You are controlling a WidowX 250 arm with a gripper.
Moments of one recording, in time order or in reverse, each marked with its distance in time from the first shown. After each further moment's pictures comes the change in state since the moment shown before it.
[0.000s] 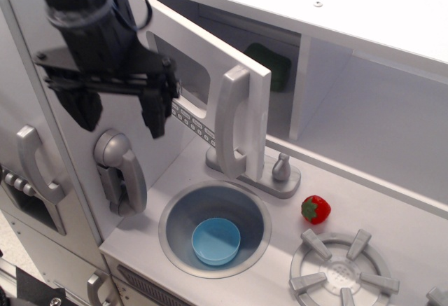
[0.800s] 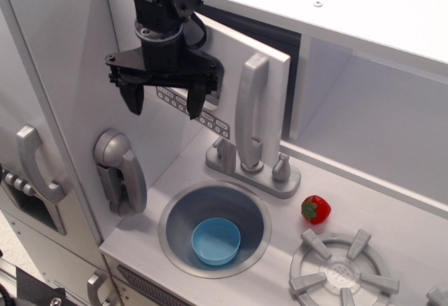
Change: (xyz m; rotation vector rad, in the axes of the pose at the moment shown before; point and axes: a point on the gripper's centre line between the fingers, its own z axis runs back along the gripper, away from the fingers) arm 0.070 -0.005 -0.063 0.129 -0.062 0.120
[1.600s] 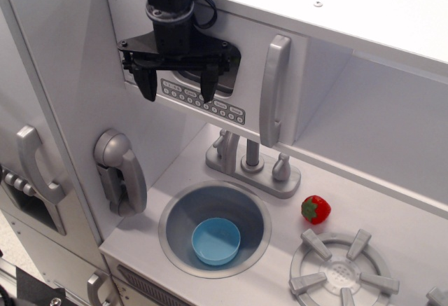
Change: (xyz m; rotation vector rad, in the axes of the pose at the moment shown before) arm 0.012 -0.007 0.003 -0.045 0.047 0.027
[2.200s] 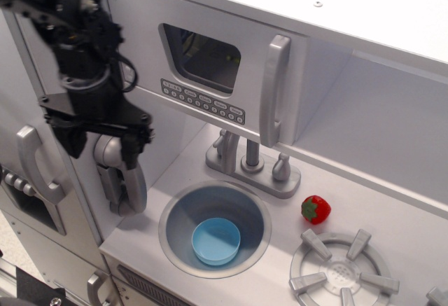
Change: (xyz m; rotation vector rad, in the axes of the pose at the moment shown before) arm -0.063 0.078 -0.012 0.033 0.028 -0.164
